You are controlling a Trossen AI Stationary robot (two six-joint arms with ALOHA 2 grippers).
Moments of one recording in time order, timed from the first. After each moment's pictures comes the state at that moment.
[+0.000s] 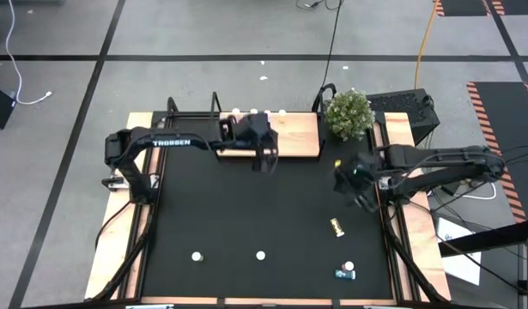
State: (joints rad) left arm 0.22 1.72 1.46 -0.42 -0.11 0.47; right arm -0.03 0.97 0.81 -0.96 -0.29 -0.55
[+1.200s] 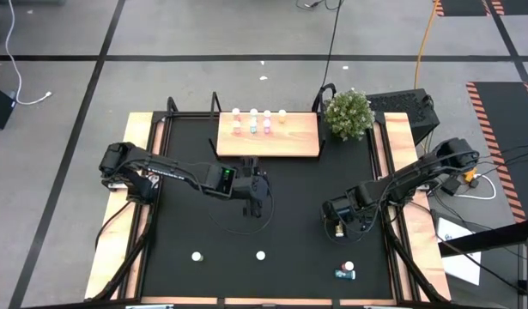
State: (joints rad) left arm -0.16 1.73 1.46 -0.69 -0.40 0.03; right arm 0.31 1.37 0.56 -0.58 -0.20 -1.21
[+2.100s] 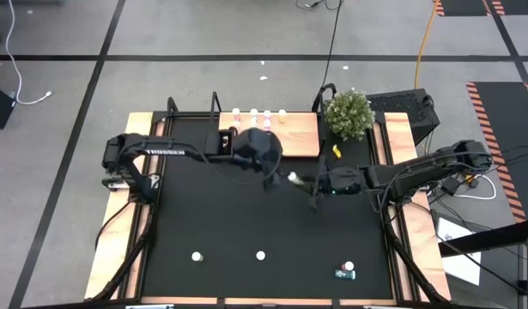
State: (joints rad) left arm 0.04 1.73 1.62 -0.52 -0.02 -0.25; right arm 0.12 1.17 0.56 0.13 0.31 0.27
